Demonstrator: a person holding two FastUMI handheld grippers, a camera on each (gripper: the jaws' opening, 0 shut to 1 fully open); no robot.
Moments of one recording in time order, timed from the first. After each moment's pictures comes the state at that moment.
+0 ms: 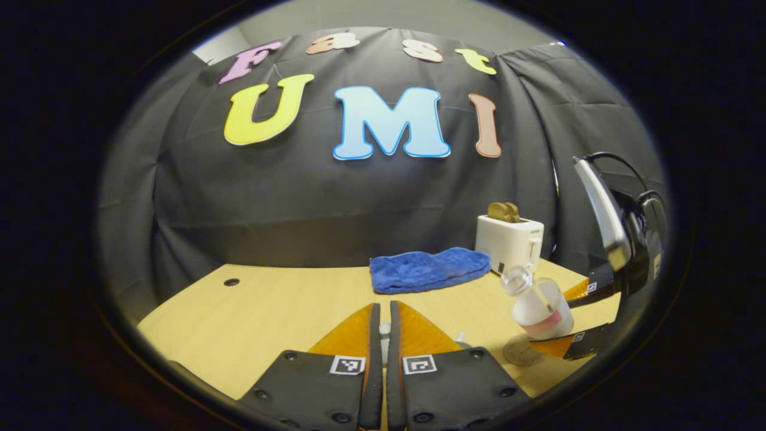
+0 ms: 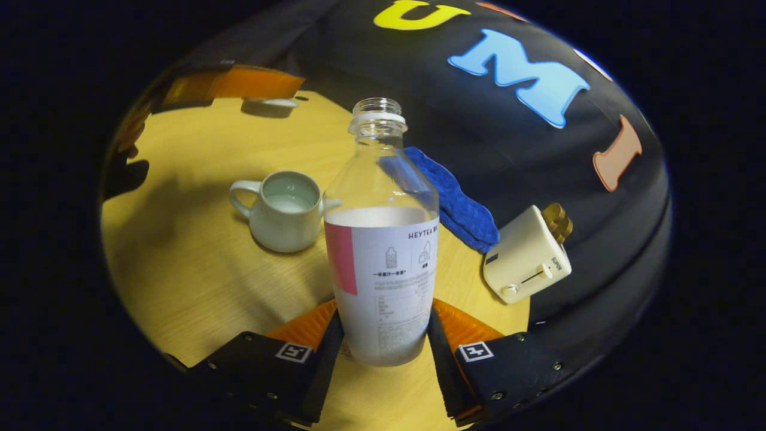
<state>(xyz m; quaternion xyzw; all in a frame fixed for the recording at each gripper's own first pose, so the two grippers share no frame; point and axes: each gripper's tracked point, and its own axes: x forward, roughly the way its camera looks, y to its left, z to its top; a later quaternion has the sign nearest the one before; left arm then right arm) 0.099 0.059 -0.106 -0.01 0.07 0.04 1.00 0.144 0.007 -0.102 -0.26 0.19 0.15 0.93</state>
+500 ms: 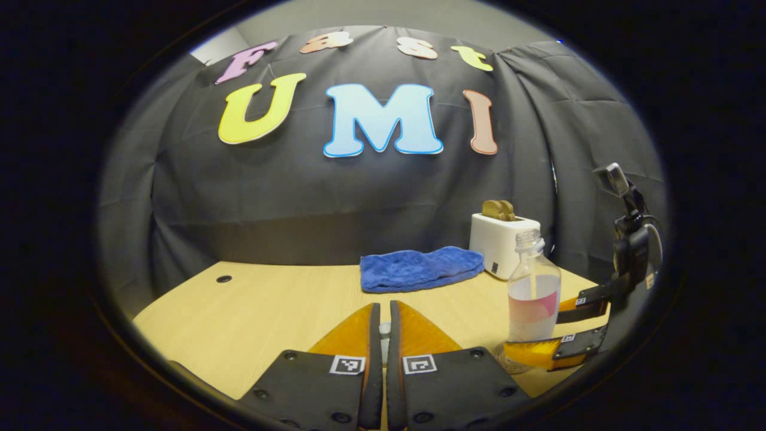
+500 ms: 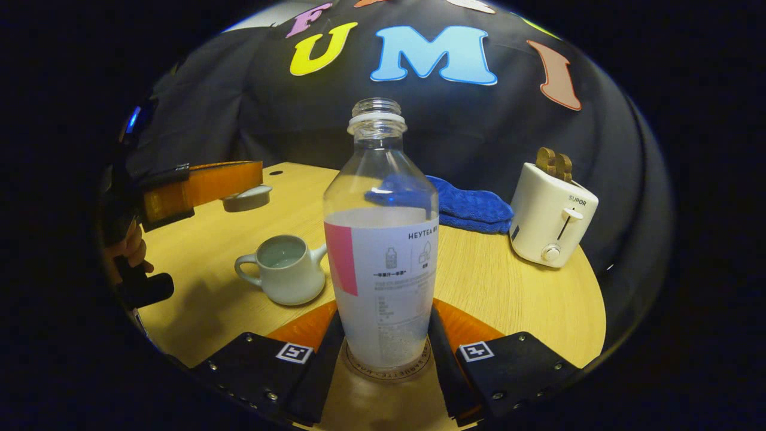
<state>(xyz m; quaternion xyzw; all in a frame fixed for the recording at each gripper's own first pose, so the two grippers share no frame) 0.109 0.030 -0.110 -0.01 0.08 0.05 1.00 0.170 0.011 -0.102 -0.07 0.14 0.19 0.97</state>
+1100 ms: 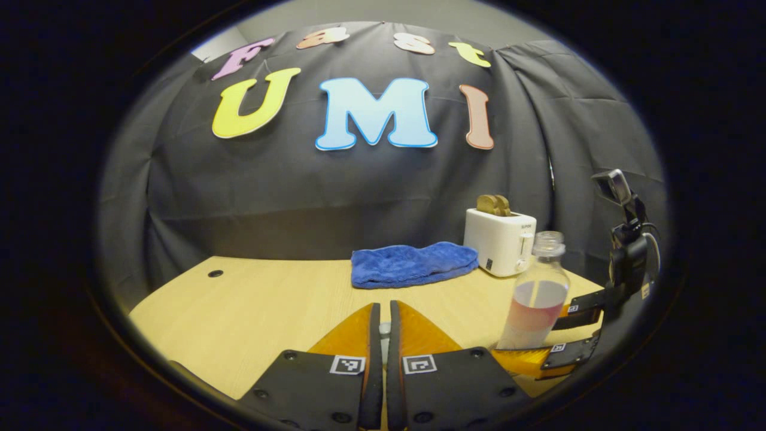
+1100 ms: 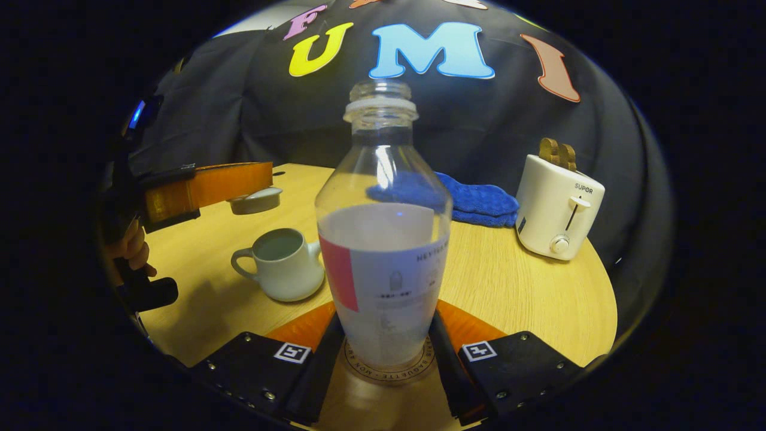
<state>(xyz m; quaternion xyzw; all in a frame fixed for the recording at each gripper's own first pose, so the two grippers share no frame) 0.122 0.011 -0.124 -0.02 0.09 0.03 1.00 0.164 0.007 -0.123 -0.07 0.16 0.20 0.96</state>
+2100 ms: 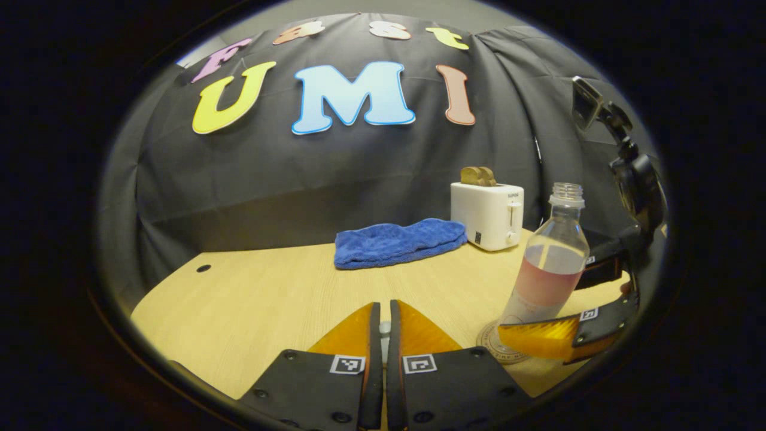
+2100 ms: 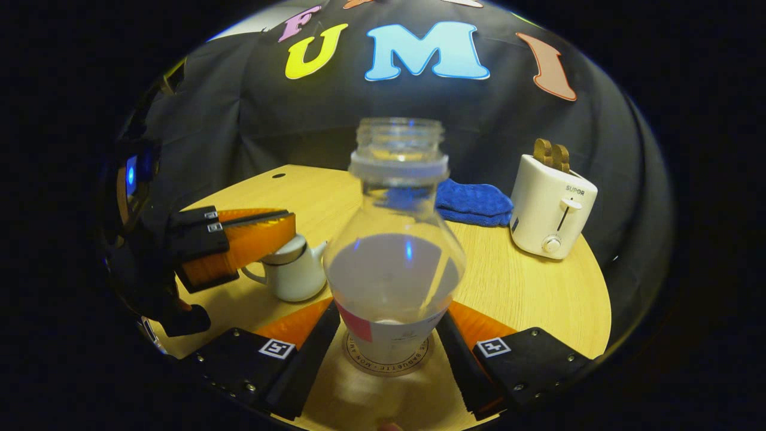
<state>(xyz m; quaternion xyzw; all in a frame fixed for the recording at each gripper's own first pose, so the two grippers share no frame) 0.125 -0.019 -0.164 0.02 0.12 0.01 0.99 0.153 0.001 -0.090 -0.05 0.15 0.20 0.97</state>
